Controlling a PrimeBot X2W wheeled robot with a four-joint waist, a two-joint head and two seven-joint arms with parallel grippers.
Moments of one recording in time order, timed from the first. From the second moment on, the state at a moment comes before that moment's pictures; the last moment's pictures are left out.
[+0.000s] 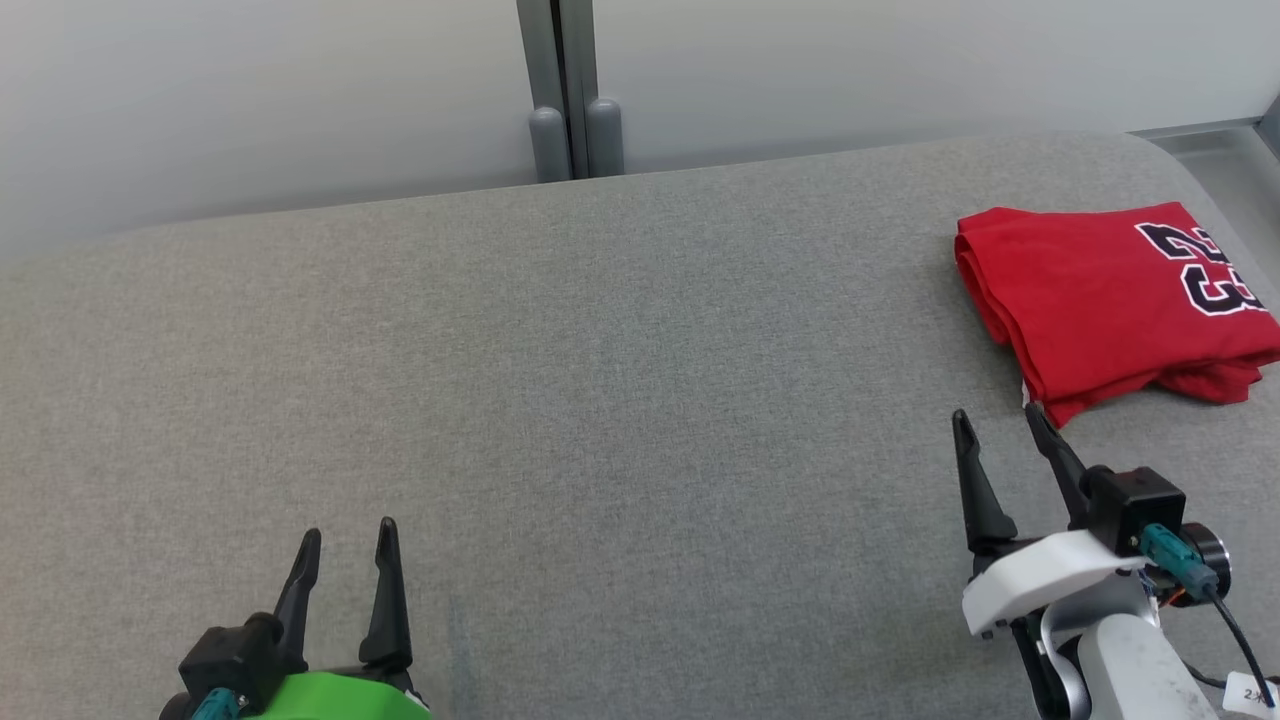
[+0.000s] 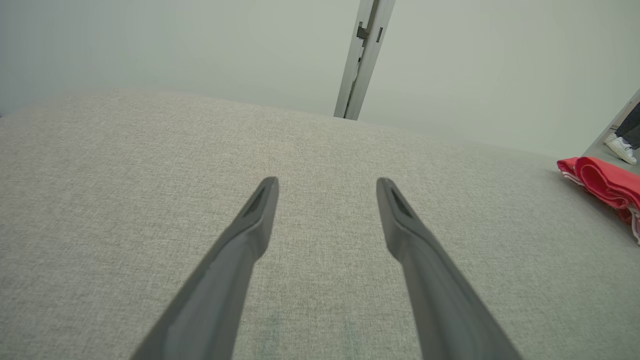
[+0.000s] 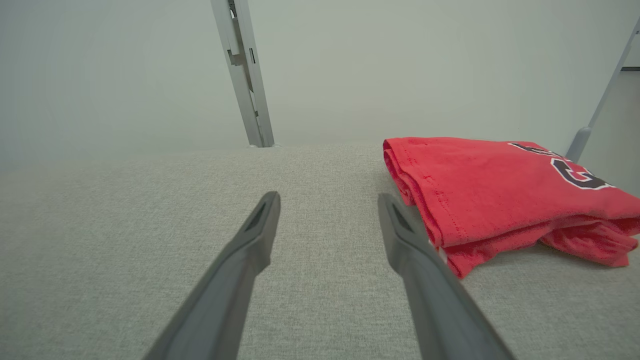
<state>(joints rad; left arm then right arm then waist) 0.03 0.05 -0.06 0.23 -0.32 -0.13 -0.26 -0.19 -0.05 -0.01 0.34 0.15 0.13 -0.26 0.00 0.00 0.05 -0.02</state>
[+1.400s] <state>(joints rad) 0.06 0.05 -0.07 0.24 -0.47 -0.11 -0.23 -0.09 -0.04 0.01 0.34 0.33 0.13 -0.22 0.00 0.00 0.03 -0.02</state>
